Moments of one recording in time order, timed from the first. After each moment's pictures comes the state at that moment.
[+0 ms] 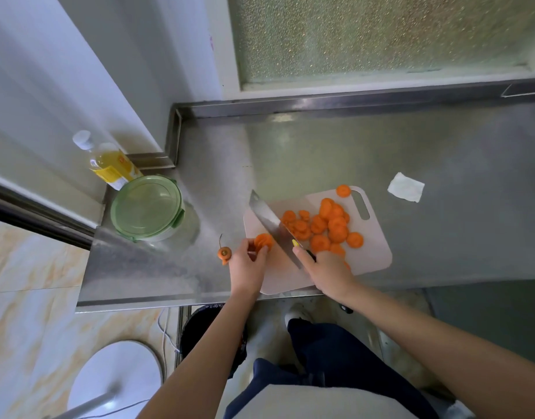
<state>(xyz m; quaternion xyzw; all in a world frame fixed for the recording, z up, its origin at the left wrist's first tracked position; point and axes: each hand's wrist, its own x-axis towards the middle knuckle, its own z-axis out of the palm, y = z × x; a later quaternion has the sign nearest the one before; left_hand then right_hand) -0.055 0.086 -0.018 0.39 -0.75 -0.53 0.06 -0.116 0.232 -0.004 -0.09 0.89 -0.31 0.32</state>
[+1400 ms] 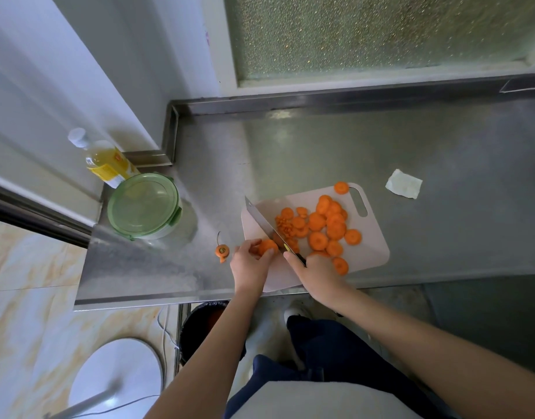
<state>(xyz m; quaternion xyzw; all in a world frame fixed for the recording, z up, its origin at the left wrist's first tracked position) -0.059 0.095 -0.020 0.42 -0.76 -0.49 0.03 -0.101 0.227 0.002 -0.15 0.90 -0.29 0.29</state>
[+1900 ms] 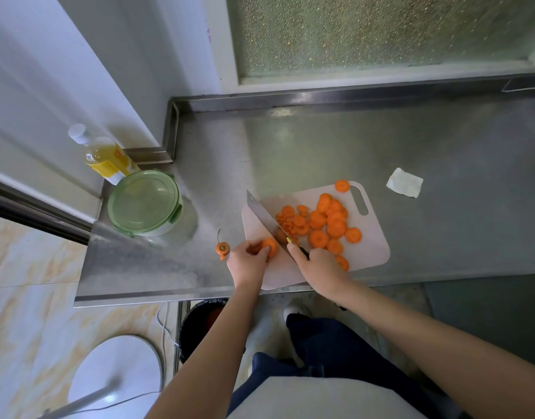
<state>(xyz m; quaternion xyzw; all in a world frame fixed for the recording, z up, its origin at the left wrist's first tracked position) -0.061 0.093 -0.021 0.47 -0.72 -0.51 0.04 -0.107 0.226 0.018 -0.12 0.90 -0.28 0.31</state>
